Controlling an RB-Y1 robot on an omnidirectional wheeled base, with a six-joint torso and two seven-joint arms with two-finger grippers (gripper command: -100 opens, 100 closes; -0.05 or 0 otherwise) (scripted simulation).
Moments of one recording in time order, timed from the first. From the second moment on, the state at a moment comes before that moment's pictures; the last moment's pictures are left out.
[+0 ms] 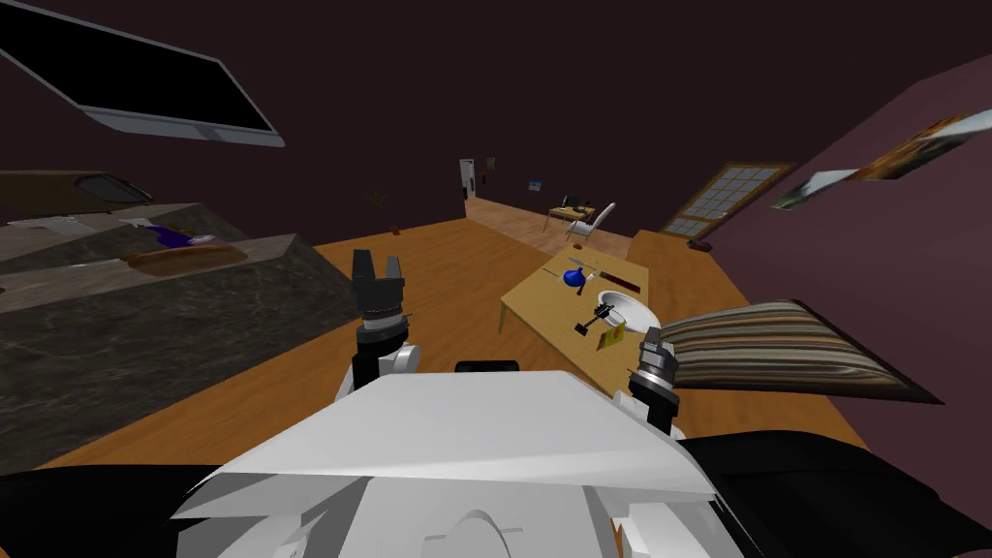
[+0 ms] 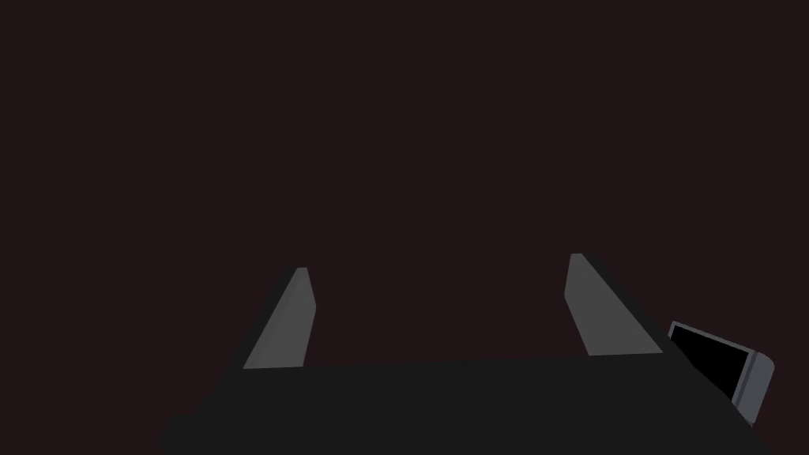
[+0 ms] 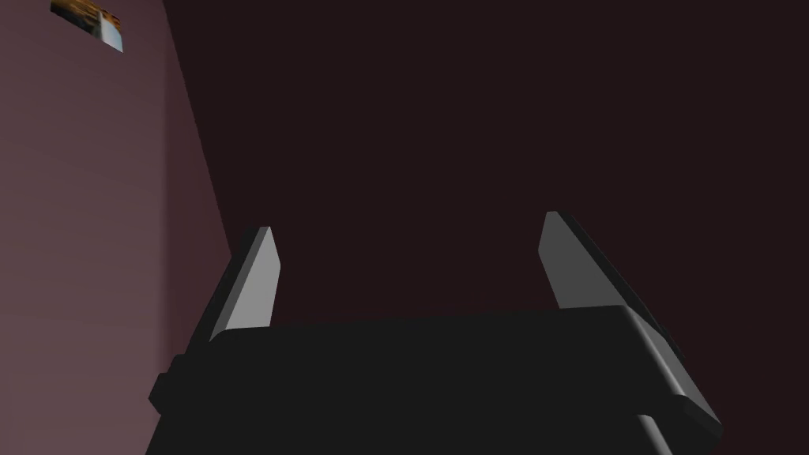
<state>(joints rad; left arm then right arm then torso) 0.49 0.02 -0.05 -2.29 -0.04 -0.62 -0.12 0.45 -0.19 -0.64 -1.40 -0.19 -0.81 0.65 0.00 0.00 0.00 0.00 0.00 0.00</state>
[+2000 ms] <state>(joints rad) 0.49 0.02 -0.05 -2.29 -0.04 -0.62 -0.12 0.37 -0.09 -1.06 -0.94 0.05 -0.89 1.12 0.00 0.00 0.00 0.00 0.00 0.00</state>
